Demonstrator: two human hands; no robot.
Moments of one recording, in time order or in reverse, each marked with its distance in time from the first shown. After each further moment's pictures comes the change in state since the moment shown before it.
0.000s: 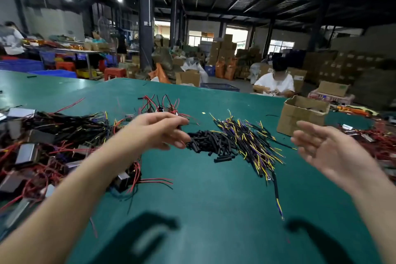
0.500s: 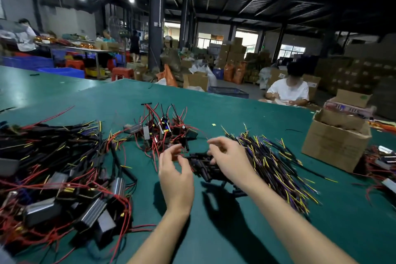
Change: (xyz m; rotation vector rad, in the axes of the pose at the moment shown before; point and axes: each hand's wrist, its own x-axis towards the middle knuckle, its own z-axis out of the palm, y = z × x) left_hand 0.125 -0.136 0.062 0.064 1.029 0.162; right_hand 0.133 0.115 0.175 -0.733 -0.190 -0.273
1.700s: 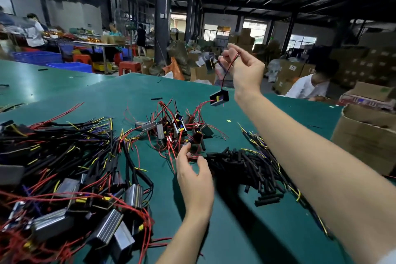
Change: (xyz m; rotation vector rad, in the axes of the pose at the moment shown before) left_hand 0.011 -0.015 0.004 -0.096 -0.075 -0.243; right_hand 0.134 -0.099 0.005 0.895 0.326 -0.167
